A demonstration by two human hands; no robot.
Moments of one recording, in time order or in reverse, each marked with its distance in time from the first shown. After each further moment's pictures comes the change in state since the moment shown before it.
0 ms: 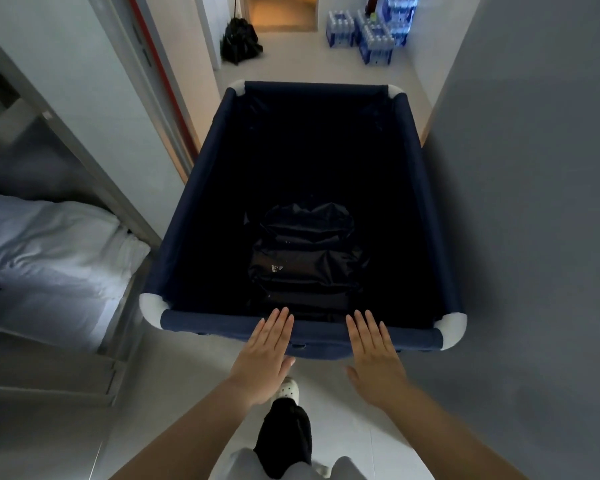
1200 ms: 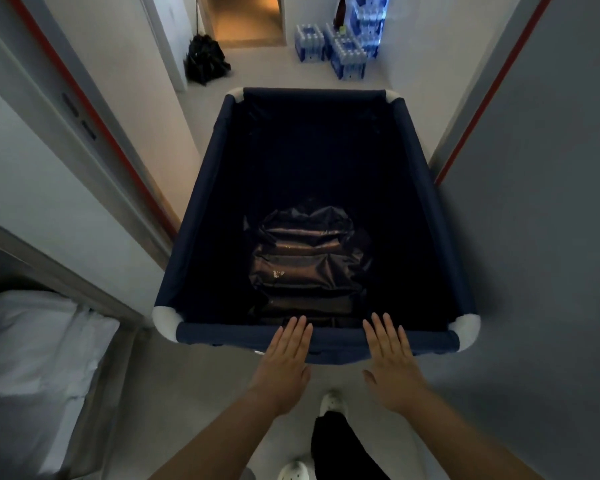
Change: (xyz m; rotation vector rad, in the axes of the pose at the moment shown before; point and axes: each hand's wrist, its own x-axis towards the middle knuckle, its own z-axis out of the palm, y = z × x) left_hand 0.238 -0.107 -0.042 -0.041 -0.048 0.104; right_hand 0.227 0.069 -0.049 0.015 0.062 0.111
